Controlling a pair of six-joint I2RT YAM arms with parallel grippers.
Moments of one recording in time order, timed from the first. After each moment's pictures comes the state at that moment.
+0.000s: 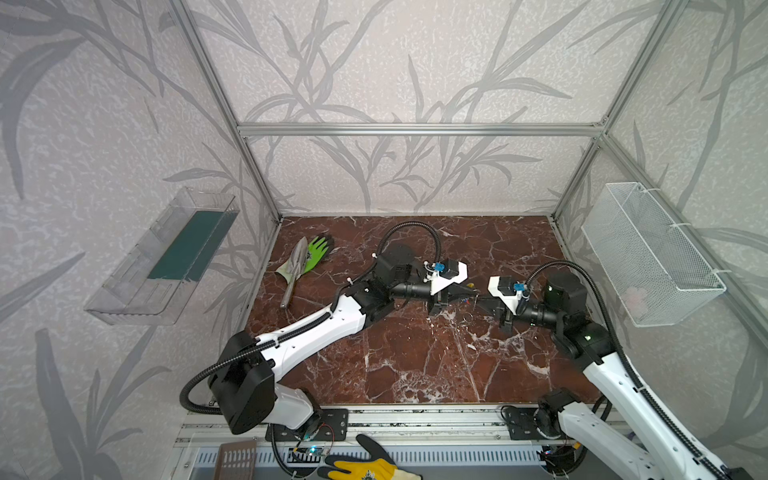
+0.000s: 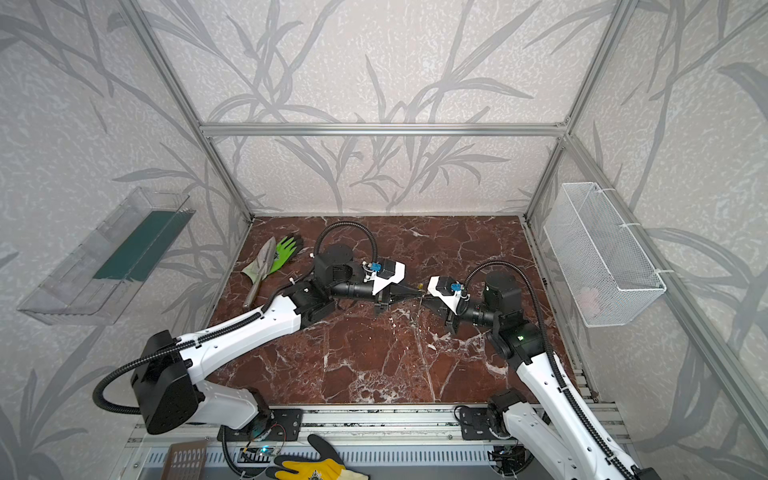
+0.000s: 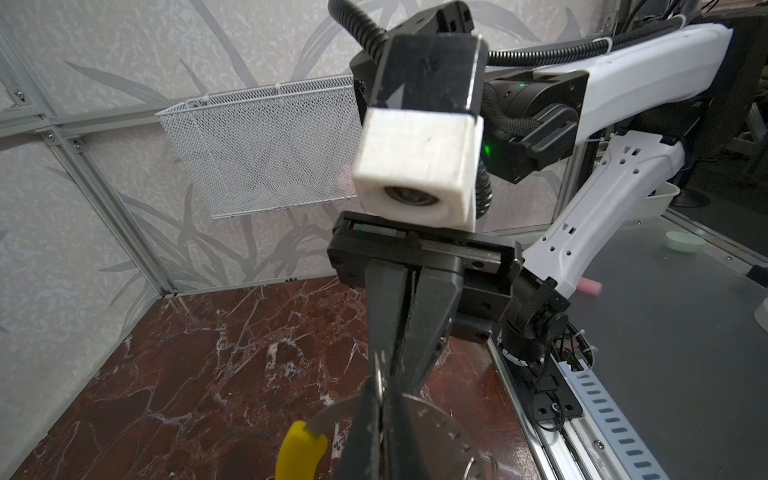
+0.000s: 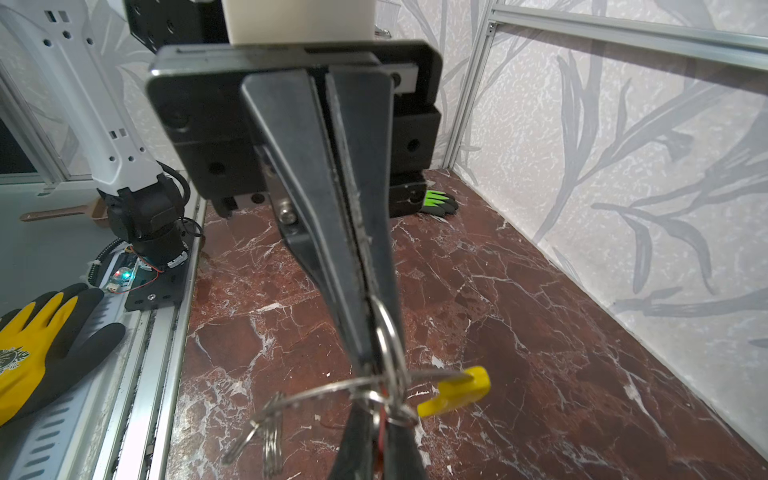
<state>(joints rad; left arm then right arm) -0.80 1.43 1.10 0.21 0.82 0.22 0.32 0.81 0.73 -0.26 -0.85 -0.41</state>
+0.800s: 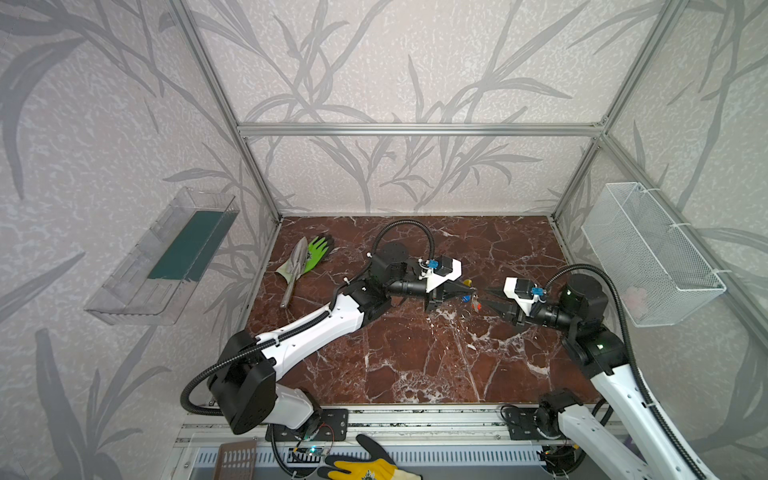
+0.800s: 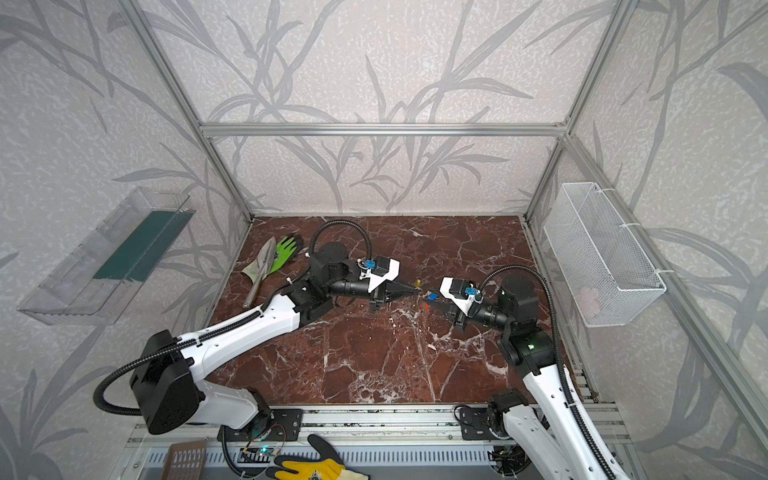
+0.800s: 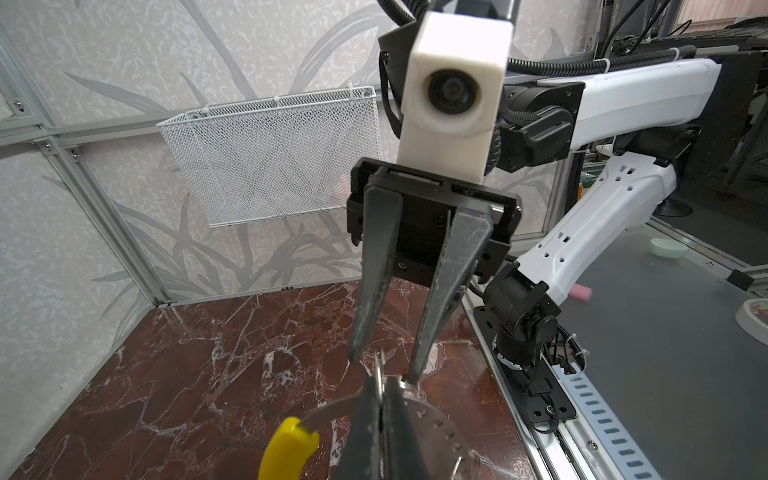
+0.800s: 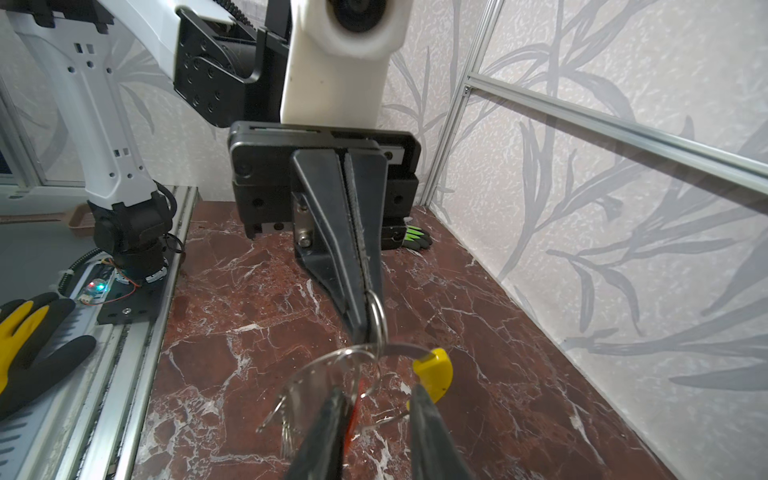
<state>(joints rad) -0.77 1.43 1.08 0.24 0.88 0.21 0.24 0.73 0.72 -0.20 -0.92 -0.38</state>
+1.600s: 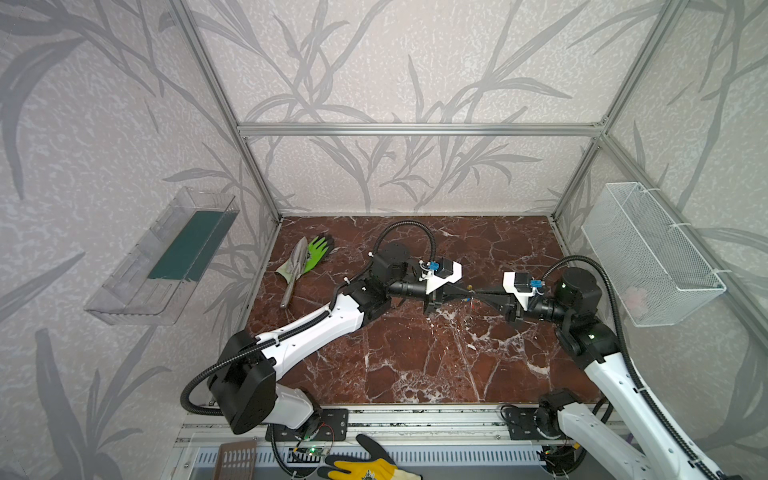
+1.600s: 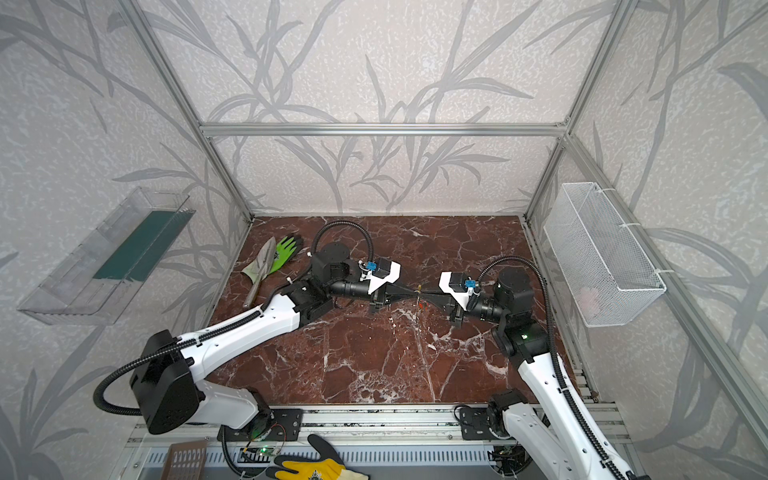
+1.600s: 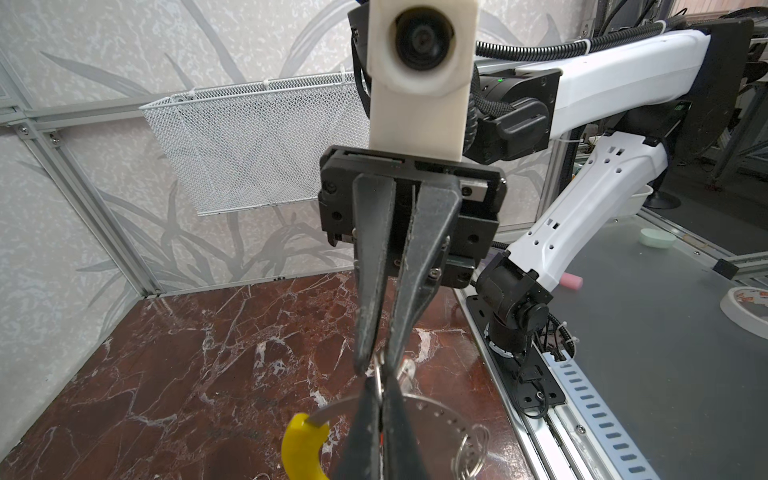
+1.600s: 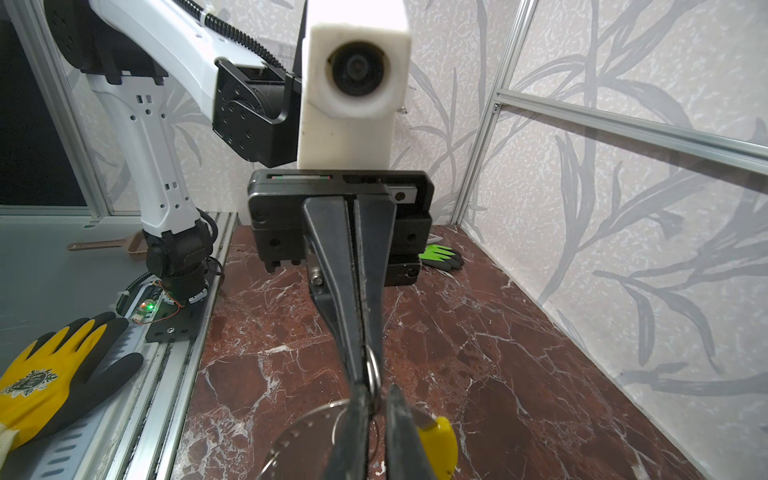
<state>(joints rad) -0.77 1.43 1.08 0.20 0.89 0.24 0.24 0.80 0.72 -0.10 -1.03 -0.31</state>
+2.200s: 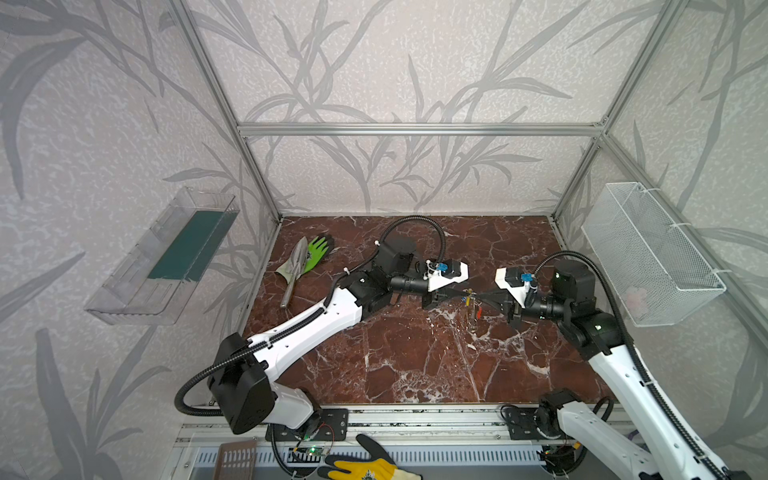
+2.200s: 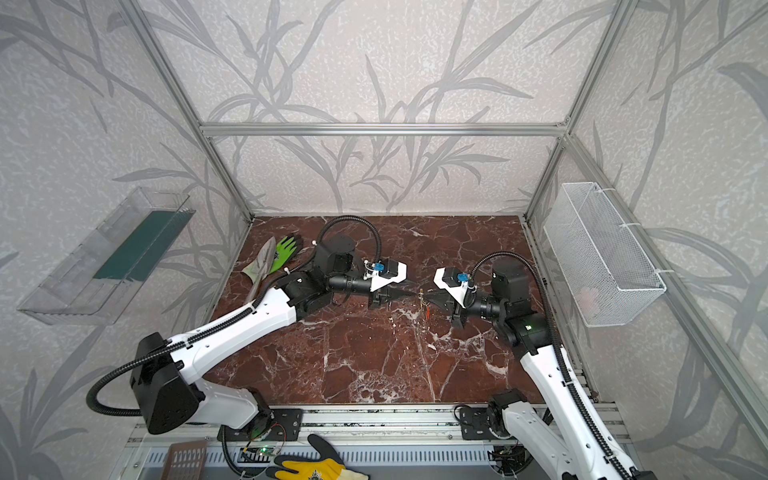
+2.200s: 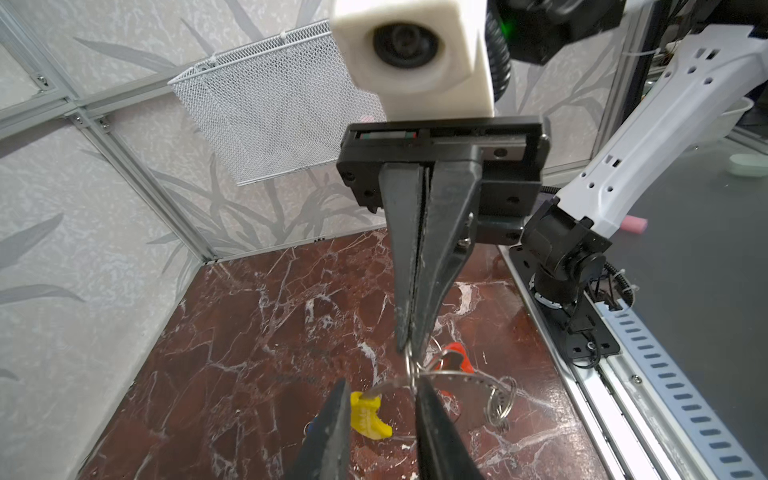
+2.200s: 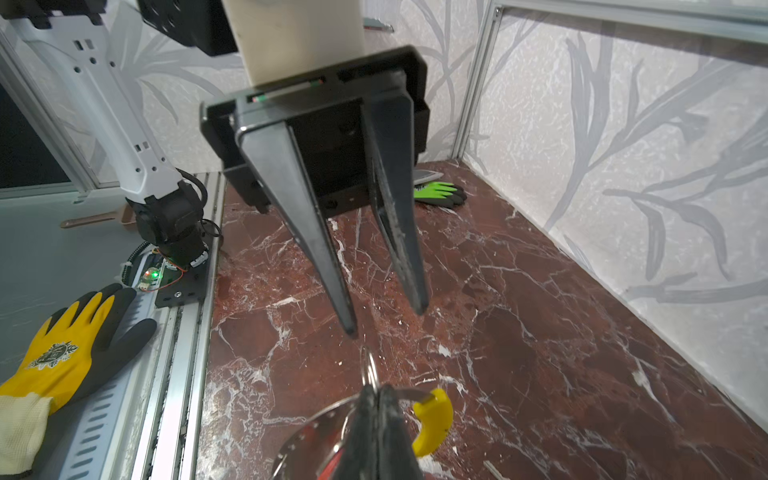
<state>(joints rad) -0.77 1.43 1.23 -0.16 0.72 0.51 0.24 0.87 0.89 -0.52 -0.90 -0.47</state>
